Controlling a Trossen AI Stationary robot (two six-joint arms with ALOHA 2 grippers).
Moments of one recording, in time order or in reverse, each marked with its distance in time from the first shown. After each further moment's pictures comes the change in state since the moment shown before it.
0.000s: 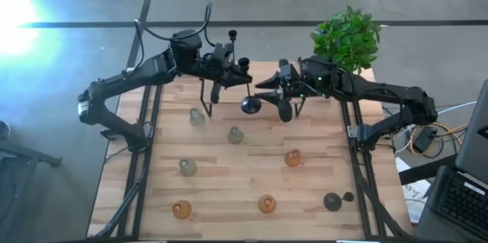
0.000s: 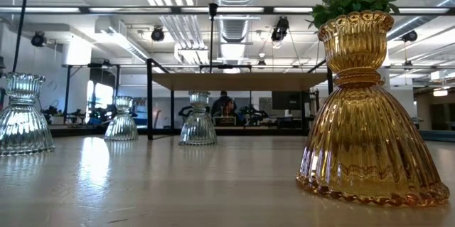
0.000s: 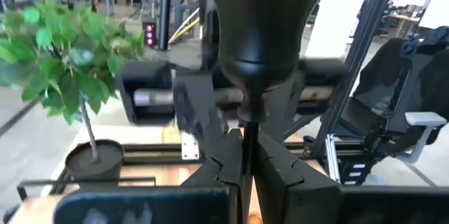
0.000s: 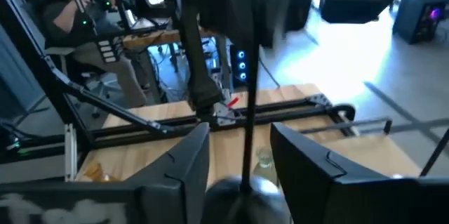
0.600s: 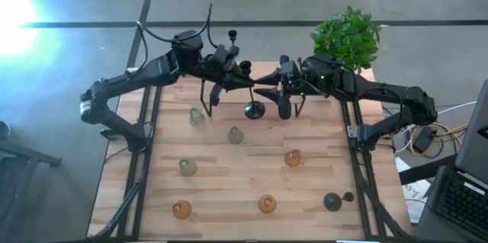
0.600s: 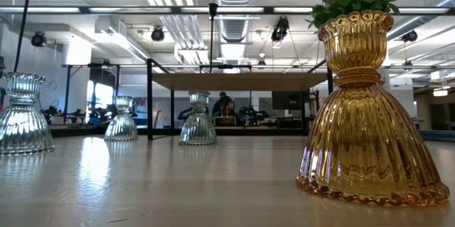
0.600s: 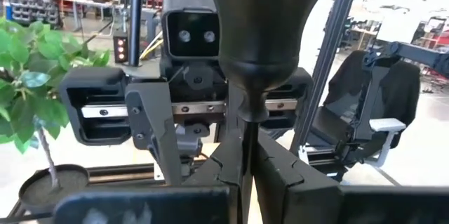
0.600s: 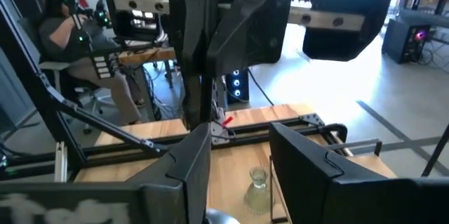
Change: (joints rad) left arm -0.018 0.015 0.005 0.092 0.089 -0.046; right arm 0.000 0.000 0.001 0.068 0.024 -0.006
